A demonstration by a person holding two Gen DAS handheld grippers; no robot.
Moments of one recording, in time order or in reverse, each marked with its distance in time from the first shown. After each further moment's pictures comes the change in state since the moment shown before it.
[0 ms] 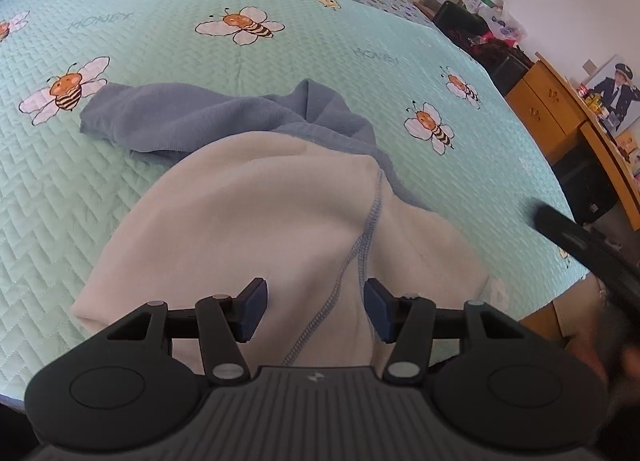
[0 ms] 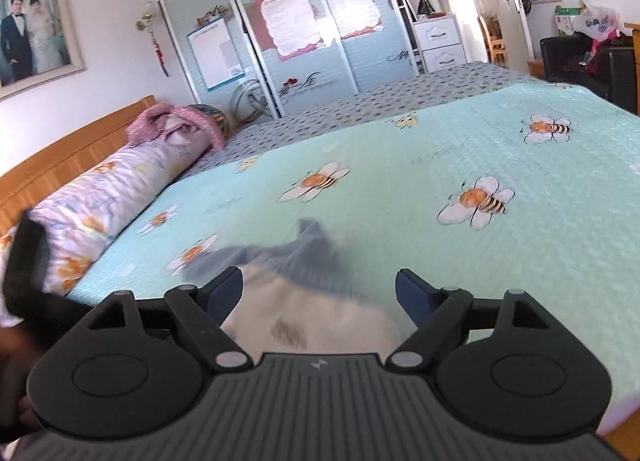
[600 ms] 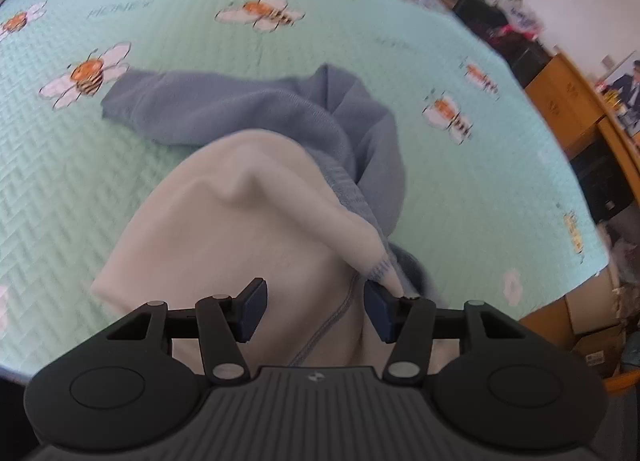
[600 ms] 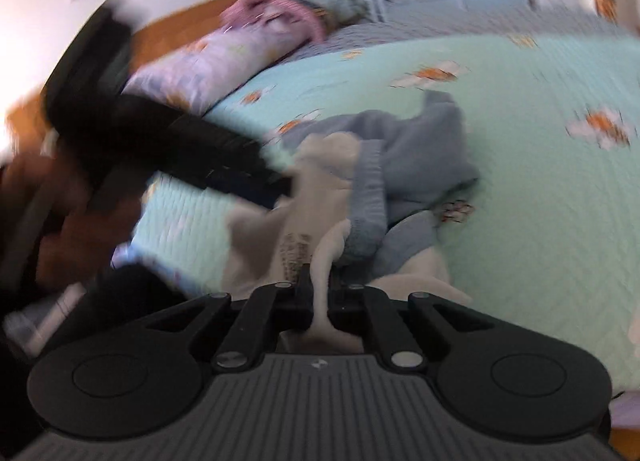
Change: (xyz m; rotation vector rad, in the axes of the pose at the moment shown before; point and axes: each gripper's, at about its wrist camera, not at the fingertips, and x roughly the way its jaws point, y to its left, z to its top) left arm -0.003 0.004 -0.006 -0.024 0.063 0.069; right arm 0.004 0.094 -0.087 -0.273 0.269 0.256
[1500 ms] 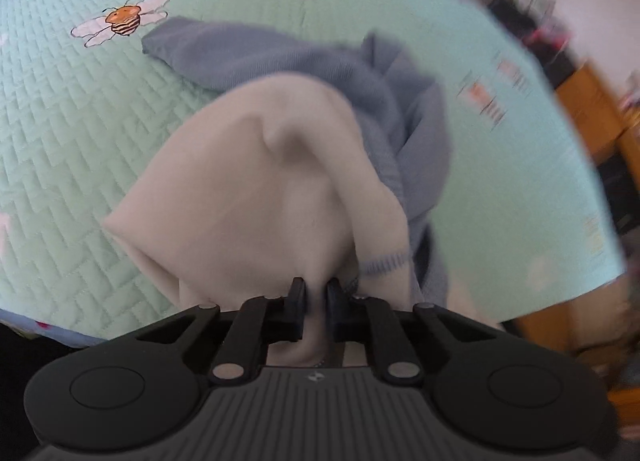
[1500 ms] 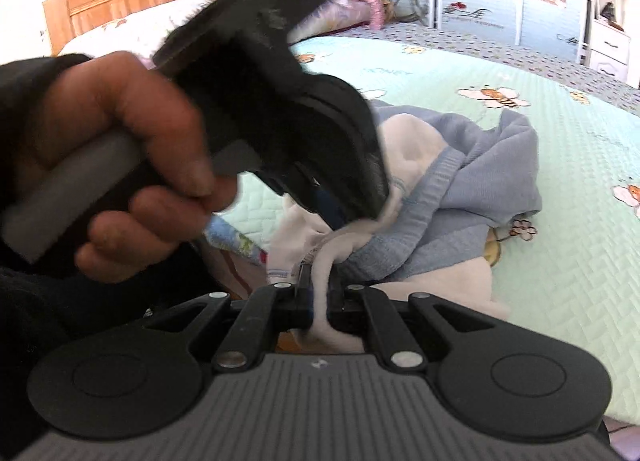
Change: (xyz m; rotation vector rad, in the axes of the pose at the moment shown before) left arm 0.000 0.033 -0.031 -0.125 -0.009 -0.018; right arm 0.004 0.040 -0.014 -0.180 0.039 -0.058
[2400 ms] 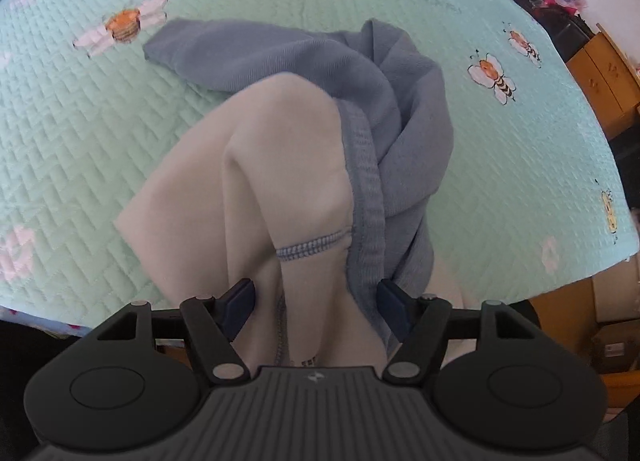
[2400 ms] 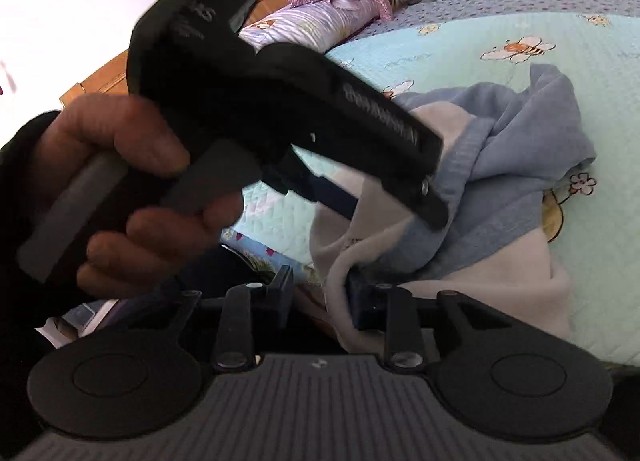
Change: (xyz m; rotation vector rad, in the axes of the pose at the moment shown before) left arm 0.002 -0.027 0.014 0.094 0.099 0.138; right arm 0.001 -0.017 -0.001 0.250 -0.022 0.286
